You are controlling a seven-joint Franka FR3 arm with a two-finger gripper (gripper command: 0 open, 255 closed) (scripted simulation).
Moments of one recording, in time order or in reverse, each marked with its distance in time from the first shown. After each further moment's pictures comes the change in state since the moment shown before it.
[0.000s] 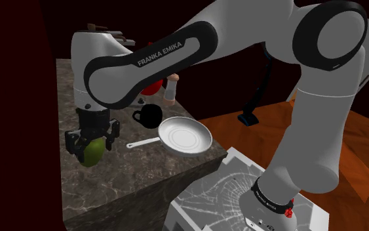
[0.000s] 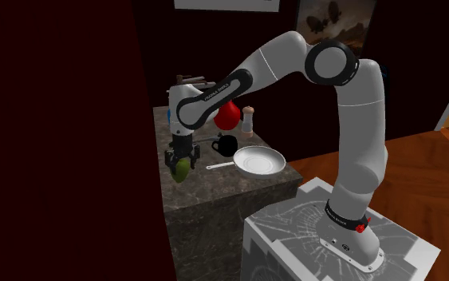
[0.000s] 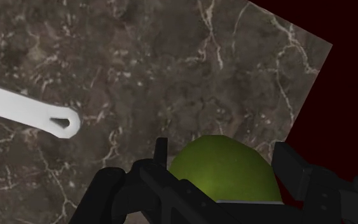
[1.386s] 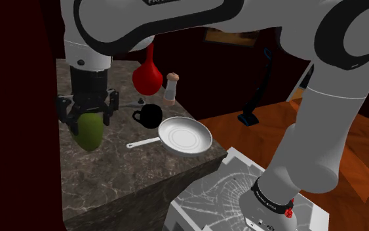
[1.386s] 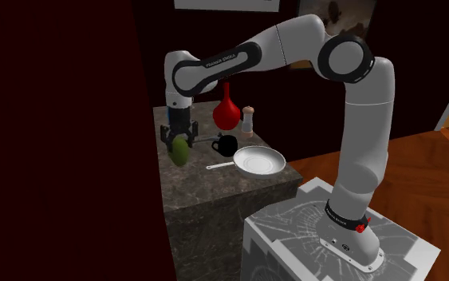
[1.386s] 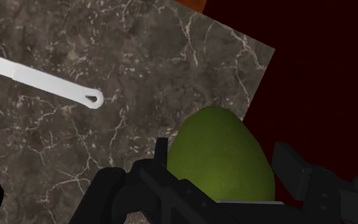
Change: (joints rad) arm -0.013 -0.100 0.015 0.147 0.036 -0.241 0.002
